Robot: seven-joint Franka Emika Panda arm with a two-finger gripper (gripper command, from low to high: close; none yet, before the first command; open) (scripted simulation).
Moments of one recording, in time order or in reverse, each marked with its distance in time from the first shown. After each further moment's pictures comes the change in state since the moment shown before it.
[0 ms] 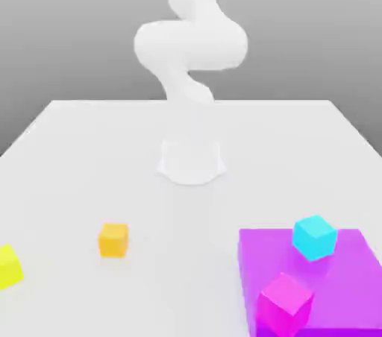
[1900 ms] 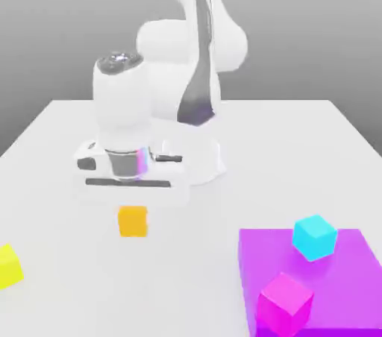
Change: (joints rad) arm -0.164 0.652 0.024 -0.474 0.036 0.404 -0.098
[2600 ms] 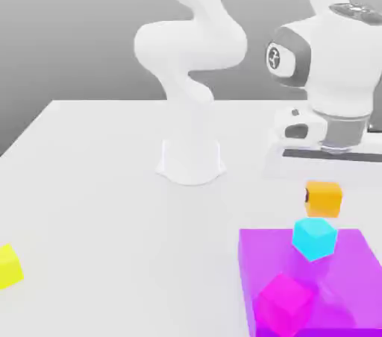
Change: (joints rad) arm 0.296 0.063 0.393 0.195 0.014 -0.132 0.722
